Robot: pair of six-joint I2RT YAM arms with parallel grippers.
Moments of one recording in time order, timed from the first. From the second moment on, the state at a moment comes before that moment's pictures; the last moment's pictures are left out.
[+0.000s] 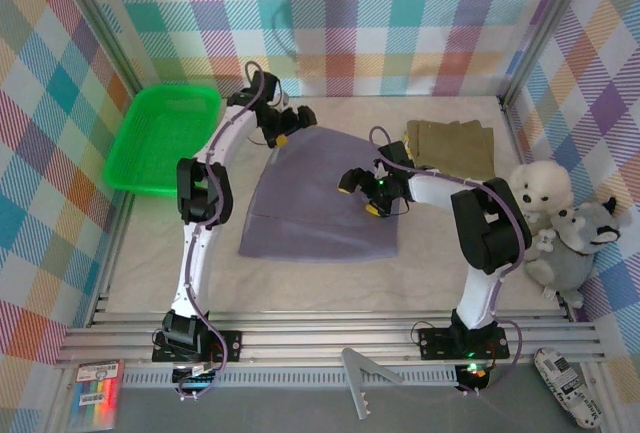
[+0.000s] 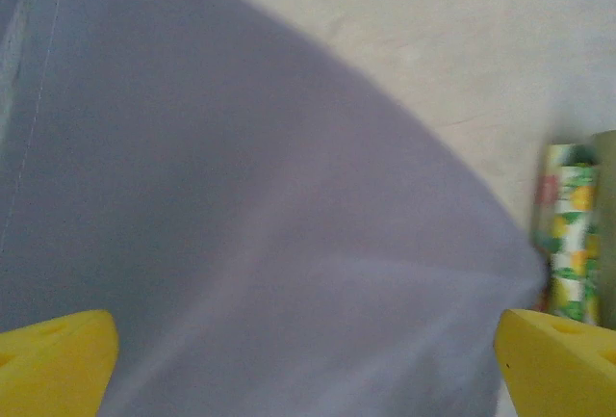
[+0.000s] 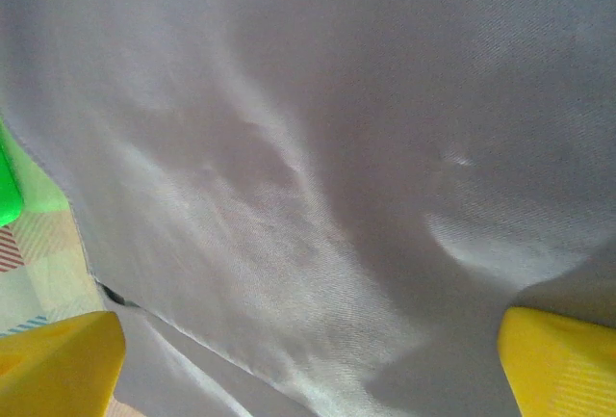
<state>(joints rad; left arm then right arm) -0.24 2.51 2.36 -0.90 0.43 -0.57 0.41 1.86 1.10 -0.24 -0.46 0.84</state>
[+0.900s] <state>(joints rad) -0.15 2.79 2.72 -0.72 0.41 -0.68 0.41 1.83 1.06 -0.21 -0.47 0.85</state>
